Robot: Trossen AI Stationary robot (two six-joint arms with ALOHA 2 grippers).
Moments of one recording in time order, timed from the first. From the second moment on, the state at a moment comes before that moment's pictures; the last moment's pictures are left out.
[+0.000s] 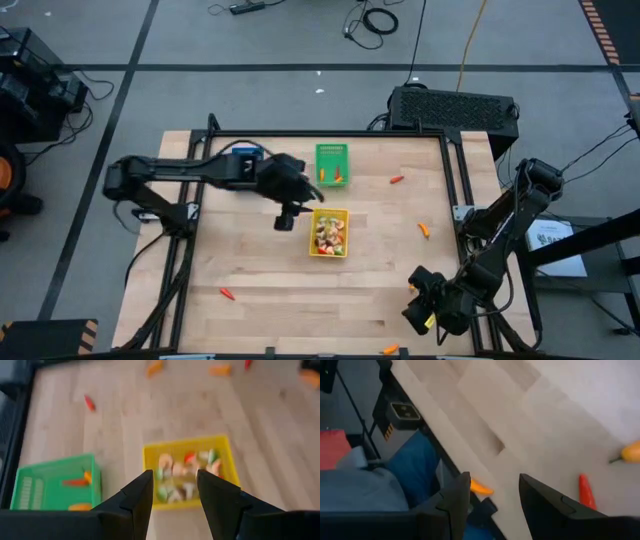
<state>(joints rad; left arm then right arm) 0.07 1.49 1.33 -0.62 0.11 0.25 0.95 1.38 0.92 -0.53 0.30 1.75</state>
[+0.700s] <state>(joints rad) -0.26 1.87 1.10 0.59 0.23 0.23 1.02 1.38 0.92 -0.62 0.12 1.95</state>
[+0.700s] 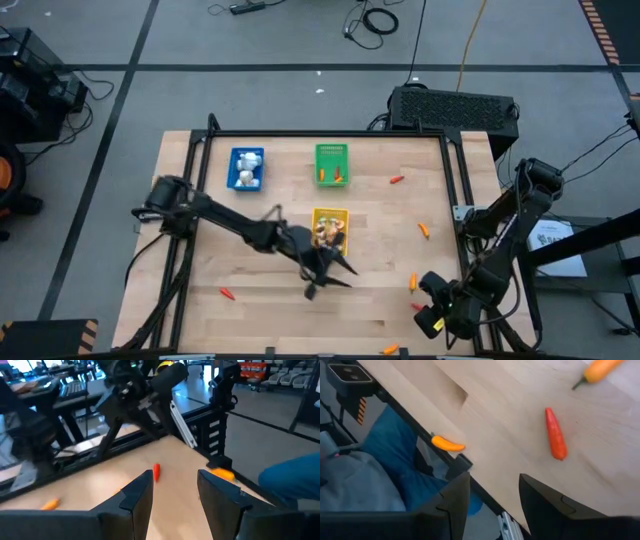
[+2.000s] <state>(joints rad) -0.24 2.71 2.36 -0.29 0.26 0.50 1.14 1.57 0.92 -0.70 0.17 1.64</state>
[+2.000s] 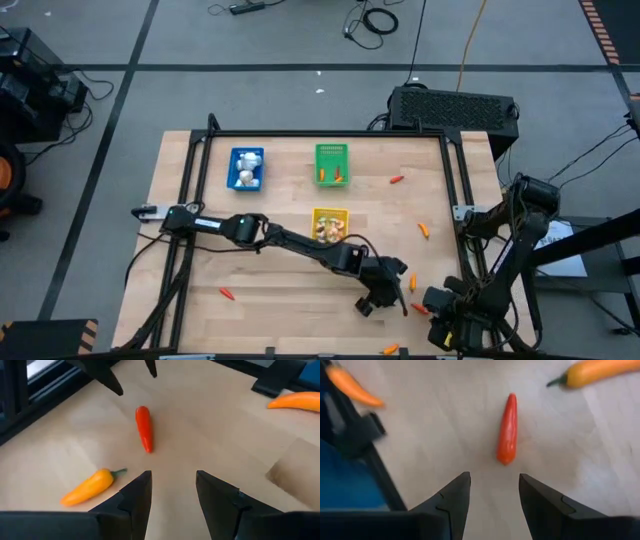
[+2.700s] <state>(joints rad) -0.23 2.72 2.35 -0.23 0.26 0.25 1.12 1.71 0.92 -0.68 0.13 1.69</state>
